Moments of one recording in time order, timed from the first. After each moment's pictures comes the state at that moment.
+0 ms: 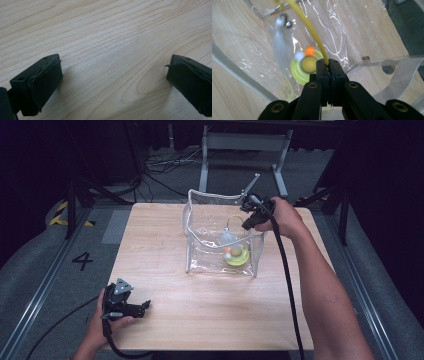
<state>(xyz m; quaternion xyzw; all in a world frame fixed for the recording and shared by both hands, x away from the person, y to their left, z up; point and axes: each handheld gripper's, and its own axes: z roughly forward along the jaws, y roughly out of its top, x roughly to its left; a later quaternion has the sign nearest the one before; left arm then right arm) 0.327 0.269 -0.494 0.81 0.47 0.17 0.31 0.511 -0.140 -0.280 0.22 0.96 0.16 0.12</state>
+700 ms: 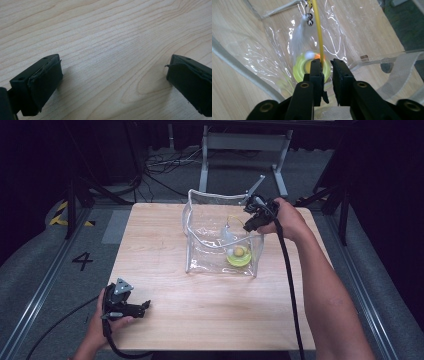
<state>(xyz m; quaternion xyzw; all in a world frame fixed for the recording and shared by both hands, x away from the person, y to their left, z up) 0.327 0.269 -0.494 0.81 0.47 0.17 0.31 0.505 -0.149 -0.279 0.23 0.95 0.18 0.13</state>
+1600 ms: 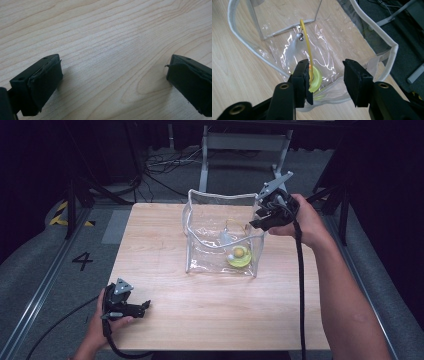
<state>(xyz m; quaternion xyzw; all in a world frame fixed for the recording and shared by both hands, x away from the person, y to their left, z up) 0.327 0.269 -0.494 0.81 0.47 0.17 0.31 0.463 -0.177 -0.242 0.23 0.92 0.26 0.20</state>
